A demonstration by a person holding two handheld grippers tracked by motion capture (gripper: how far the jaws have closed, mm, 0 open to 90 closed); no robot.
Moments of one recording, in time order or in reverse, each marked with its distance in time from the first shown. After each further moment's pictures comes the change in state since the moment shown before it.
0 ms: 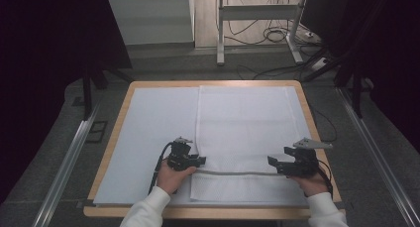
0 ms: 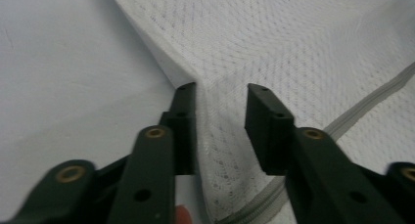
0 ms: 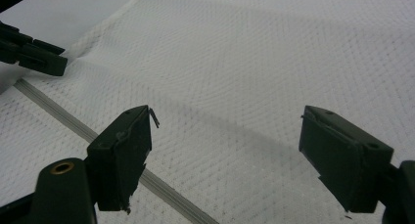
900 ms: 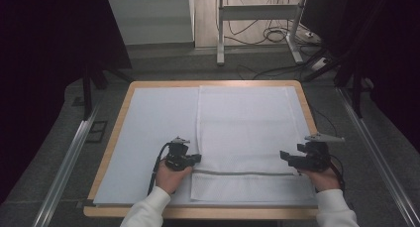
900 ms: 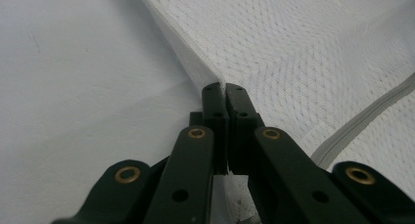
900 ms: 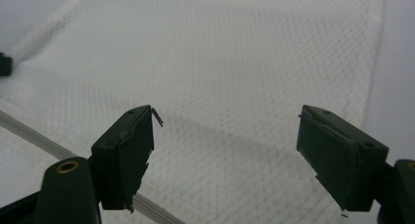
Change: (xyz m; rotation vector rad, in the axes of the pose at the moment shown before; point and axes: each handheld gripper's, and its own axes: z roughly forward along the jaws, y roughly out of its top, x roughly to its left) left arm 0.007 -0.003 -0.003 -0.030 0.007 0.013; right arm -0.030 0.007 -0.012 0.061 -0.105 0.064
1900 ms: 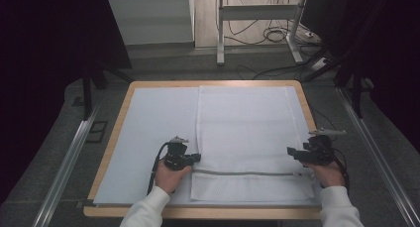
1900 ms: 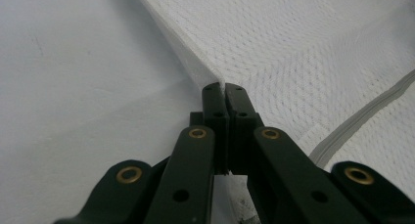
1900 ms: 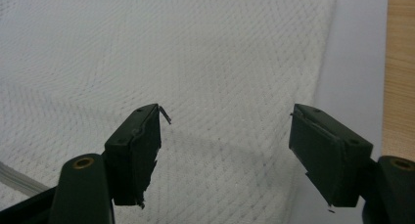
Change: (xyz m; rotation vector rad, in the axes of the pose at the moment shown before) left arm 0.002 0.000 -0.003 -0.017 -0.022 -0.018; right arm -0.030 0.006 0.012 0.085 -0.075 0.065
